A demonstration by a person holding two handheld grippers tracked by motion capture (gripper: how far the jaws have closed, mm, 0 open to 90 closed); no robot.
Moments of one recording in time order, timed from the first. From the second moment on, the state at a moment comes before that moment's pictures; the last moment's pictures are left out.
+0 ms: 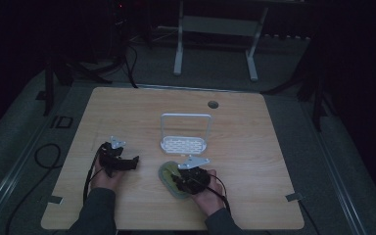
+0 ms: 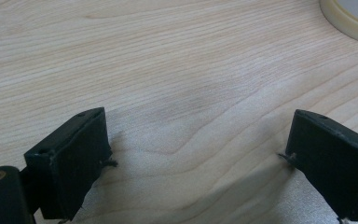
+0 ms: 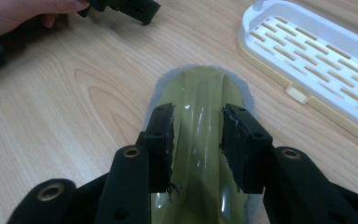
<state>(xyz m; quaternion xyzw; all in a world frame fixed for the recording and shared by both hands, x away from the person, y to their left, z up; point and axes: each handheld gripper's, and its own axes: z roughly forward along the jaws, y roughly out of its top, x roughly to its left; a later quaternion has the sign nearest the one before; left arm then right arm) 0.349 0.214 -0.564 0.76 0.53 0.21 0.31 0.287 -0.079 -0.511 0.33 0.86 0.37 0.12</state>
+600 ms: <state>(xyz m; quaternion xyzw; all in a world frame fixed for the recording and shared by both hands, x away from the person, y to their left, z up) 0.349 0.214 -0.564 0.76 0.53 0.21 0.31 0.296 -0.076 -0.509 0.33 0.87 0.35 0.12</state>
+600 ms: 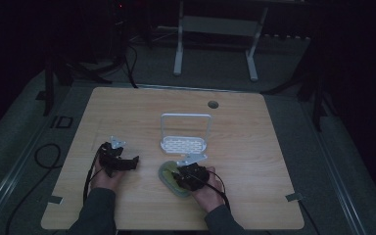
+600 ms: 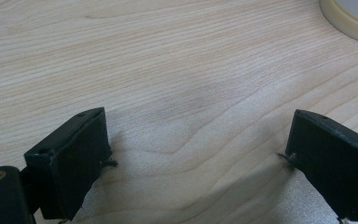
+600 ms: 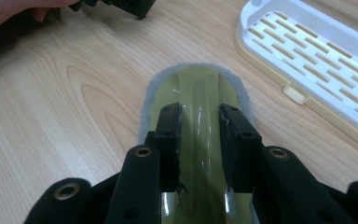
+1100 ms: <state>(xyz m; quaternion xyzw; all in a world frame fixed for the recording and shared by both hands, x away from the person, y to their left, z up) 0.349 0.214 -0.564 0.76 0.53 0.21 0.31 0.296 -0.088 -0.506 0.32 0.87 0.35 0.13</state>
